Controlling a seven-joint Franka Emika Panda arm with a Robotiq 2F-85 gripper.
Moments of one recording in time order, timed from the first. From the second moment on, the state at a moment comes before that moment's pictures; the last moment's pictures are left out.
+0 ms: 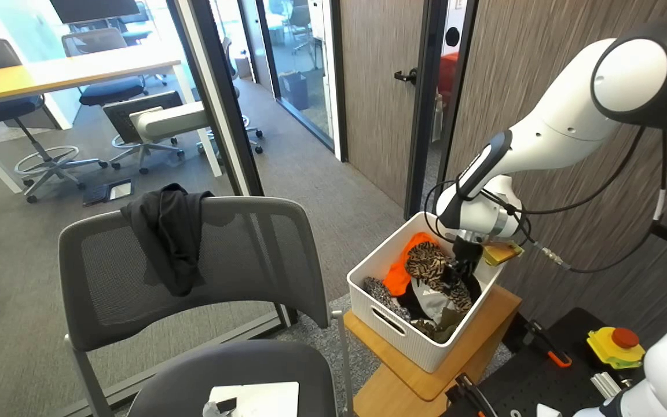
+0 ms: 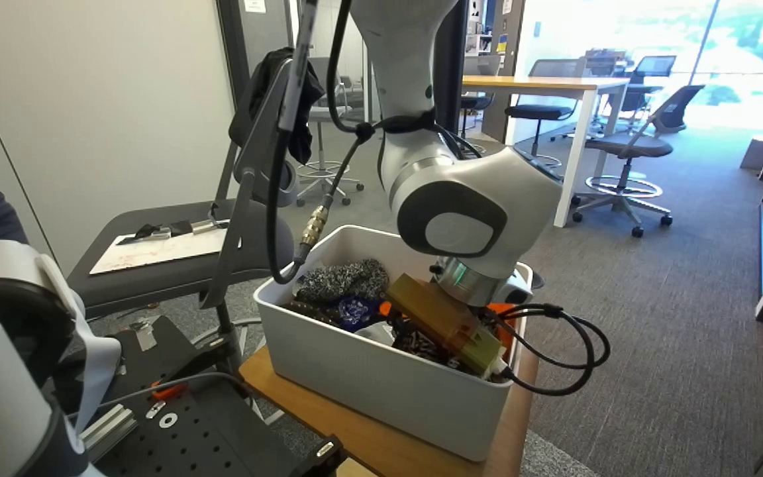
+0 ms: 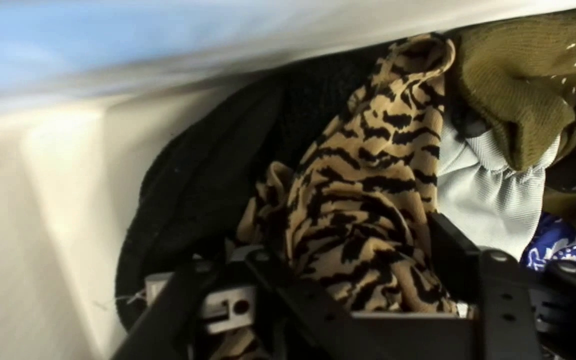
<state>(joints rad) -0.31 0.50 0.09 -2.37 0.45 2.60 -0.81</state>
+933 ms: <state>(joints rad) -0.39 0.48 0.14 -2.36 0.52 2.58 -0.81</state>
